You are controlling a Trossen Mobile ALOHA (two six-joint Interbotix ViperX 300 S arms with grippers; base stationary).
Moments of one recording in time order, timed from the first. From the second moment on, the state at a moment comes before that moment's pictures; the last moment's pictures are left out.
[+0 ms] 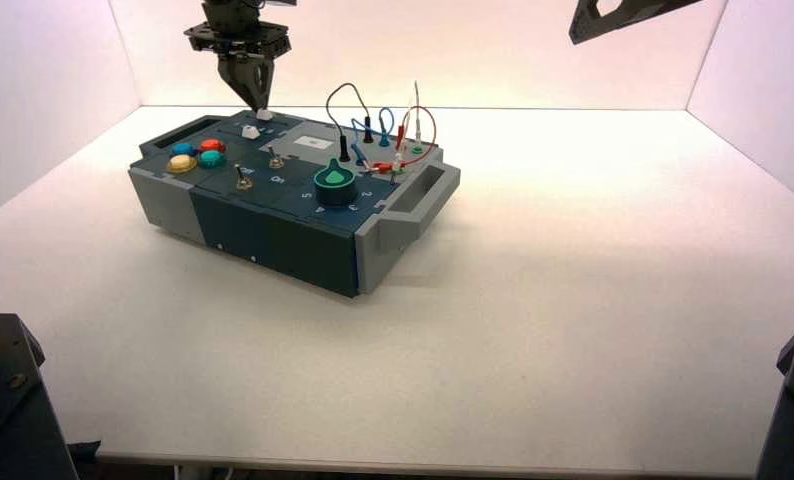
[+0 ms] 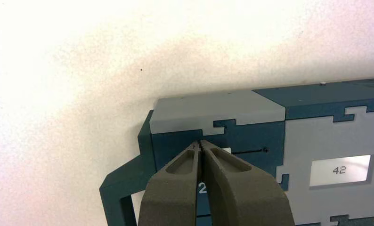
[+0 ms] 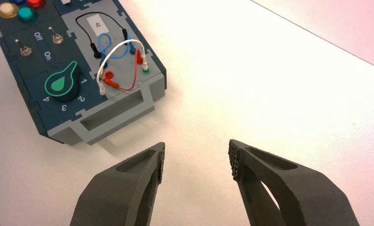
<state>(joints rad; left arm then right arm) -0.14 0.54 -0.04 -0.13 0.96 0.46 0.50 -0.68 1.00 -0.14 0.48 0.05</state>
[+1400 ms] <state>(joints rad) -0.18 0.17 0.04 -0.16 1.01 0.38 0.50 -0.69 1.00 -0.14 0.48 0.05</state>
